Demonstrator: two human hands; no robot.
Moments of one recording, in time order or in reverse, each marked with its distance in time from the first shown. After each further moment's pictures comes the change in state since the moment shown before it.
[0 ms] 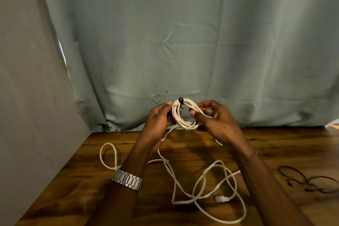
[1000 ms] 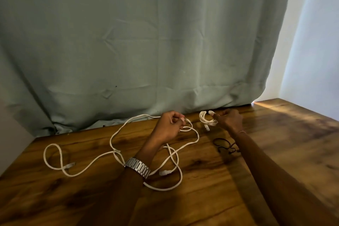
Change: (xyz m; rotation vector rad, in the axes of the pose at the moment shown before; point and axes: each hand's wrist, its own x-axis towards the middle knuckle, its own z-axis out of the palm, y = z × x) left_hand -0.034 -0.061 0.153 0.433 -0.321 -0.008; right_hand -0.014 0.133 -0.219 -0.426 0.596 0.305
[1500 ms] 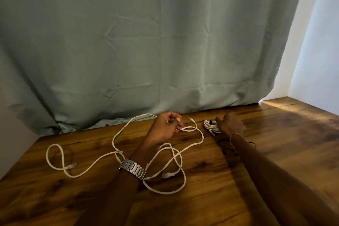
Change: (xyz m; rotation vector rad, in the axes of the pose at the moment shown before) left_hand 0.009 -0.014 -0.015 -0.007 0.007 -0.050; right_hand 0.013 0.016 0.031 -0.553 -0.012 0.011
